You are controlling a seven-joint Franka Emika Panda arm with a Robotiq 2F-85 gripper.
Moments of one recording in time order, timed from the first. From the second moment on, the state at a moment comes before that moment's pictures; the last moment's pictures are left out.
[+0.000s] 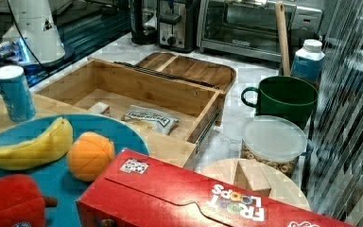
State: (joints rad) arm -0.07 0.06 -0.02 -1.91 -0.02 0.27 -0.15
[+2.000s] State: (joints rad) arm -0.03 0.02 0.17 -2.39 -0.18 0.87 -0.43
